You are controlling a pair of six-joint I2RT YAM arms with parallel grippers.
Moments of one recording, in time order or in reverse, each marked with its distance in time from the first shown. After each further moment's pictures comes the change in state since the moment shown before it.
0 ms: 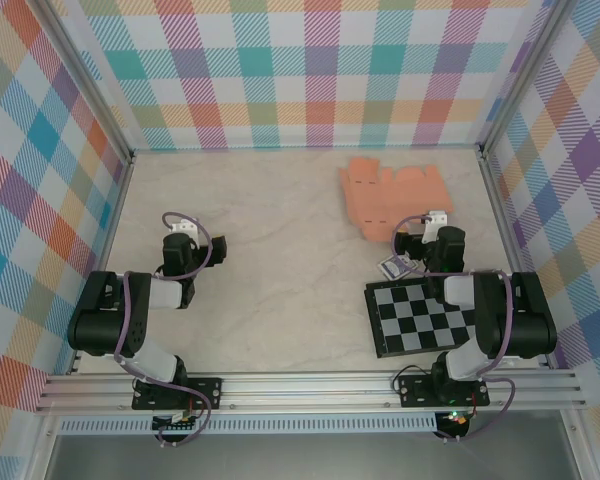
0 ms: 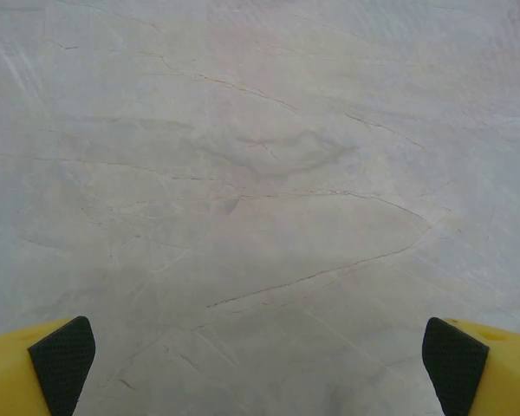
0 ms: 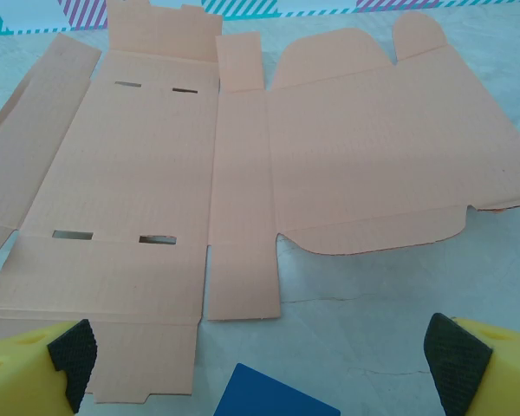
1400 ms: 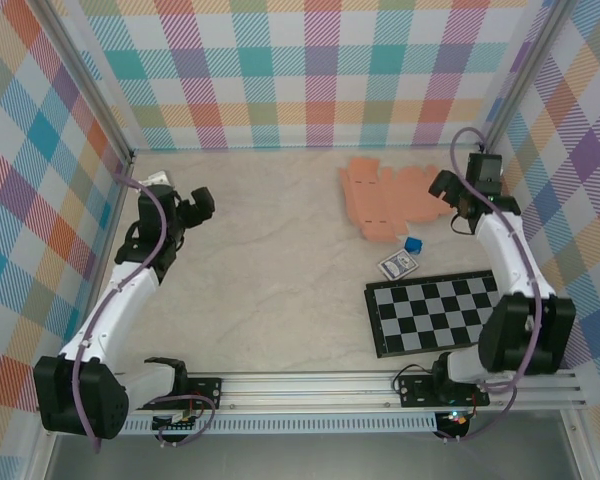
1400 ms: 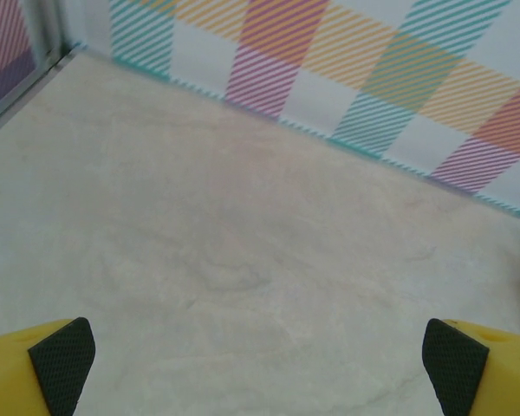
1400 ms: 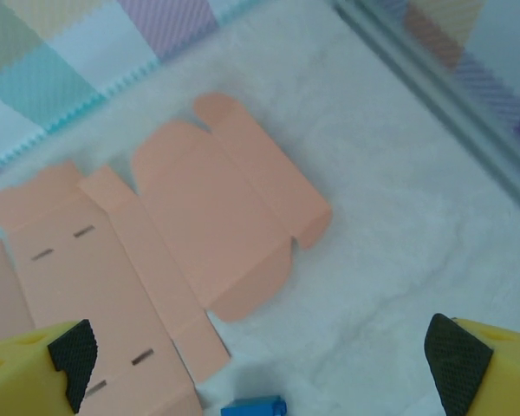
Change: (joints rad) left arm -0.069 -0.423 0.516 -0.993 -0.140 -0.340; right arm -0.108 -0.055 0.816 -1.250 0.214 0.425
